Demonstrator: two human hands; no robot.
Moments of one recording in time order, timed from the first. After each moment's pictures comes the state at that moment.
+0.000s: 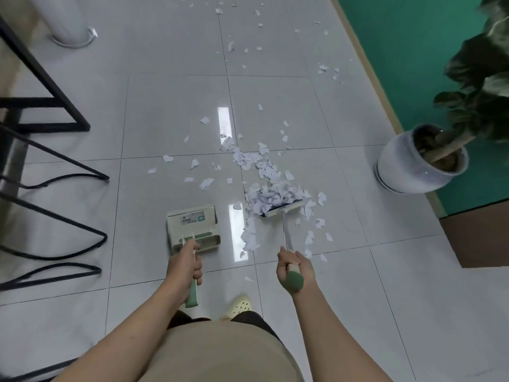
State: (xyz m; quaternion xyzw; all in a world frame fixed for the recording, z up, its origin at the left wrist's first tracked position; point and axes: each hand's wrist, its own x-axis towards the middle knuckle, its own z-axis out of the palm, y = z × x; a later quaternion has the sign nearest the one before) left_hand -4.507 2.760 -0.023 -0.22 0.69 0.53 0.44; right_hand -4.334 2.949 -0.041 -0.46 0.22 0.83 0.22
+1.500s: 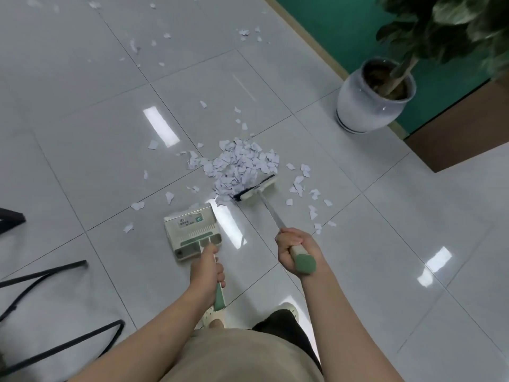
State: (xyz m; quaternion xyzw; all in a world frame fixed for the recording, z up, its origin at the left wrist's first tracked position) left_hand -4.727 2.845 -0.042 -0.10 0.70 0.41 0.57; right_hand -4.552 2.960 0.006 -0.44 0.27 0.81 0.28
